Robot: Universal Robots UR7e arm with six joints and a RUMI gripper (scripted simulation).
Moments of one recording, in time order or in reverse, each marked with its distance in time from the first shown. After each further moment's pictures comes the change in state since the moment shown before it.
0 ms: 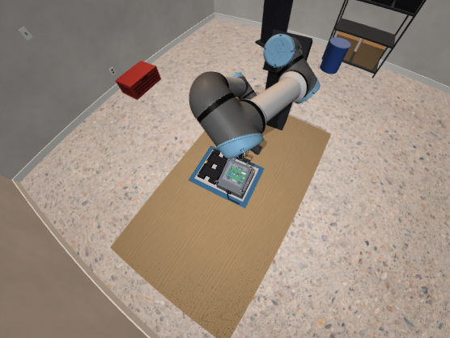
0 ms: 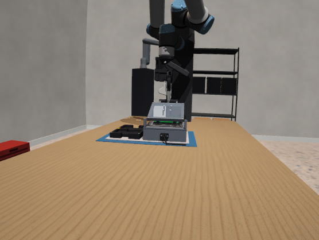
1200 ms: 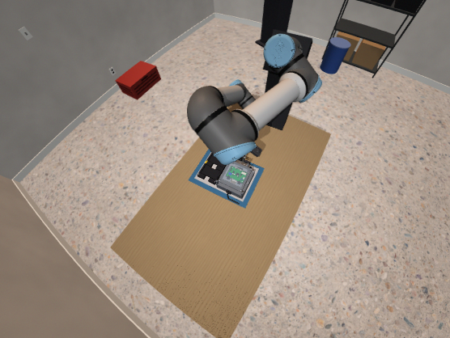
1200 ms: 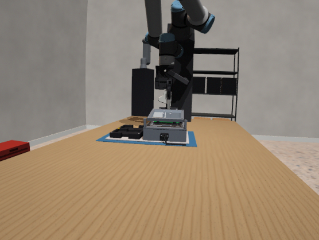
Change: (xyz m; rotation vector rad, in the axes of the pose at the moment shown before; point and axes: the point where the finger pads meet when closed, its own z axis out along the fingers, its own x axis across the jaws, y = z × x) arm -0.011 0.000 0.040 0.000 0.000 0.000
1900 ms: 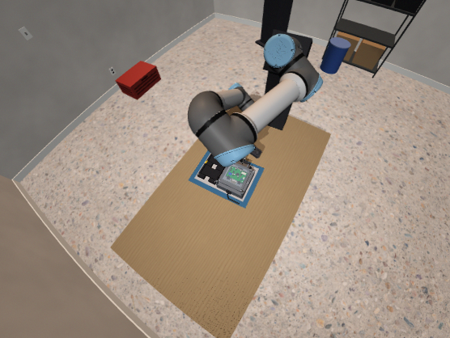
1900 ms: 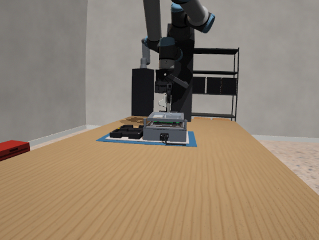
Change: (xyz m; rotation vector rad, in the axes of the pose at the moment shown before) arm -0.002 0.000 0.018 0.000 0.000 0.000
